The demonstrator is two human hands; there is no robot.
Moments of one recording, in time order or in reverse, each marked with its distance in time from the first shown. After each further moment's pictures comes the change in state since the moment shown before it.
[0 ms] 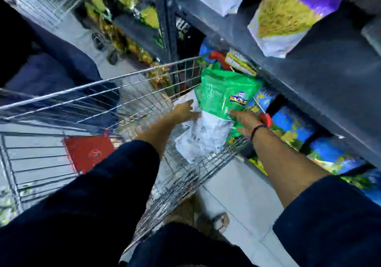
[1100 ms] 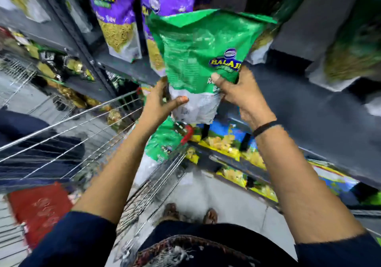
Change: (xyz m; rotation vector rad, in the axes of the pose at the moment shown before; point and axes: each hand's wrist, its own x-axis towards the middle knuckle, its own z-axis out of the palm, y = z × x) left_hand -0.107 0.200 0.054 -0.194 0.294 0.636; right_hand -0.121 -0.049 -0.193 0.265 0.133 -0.692
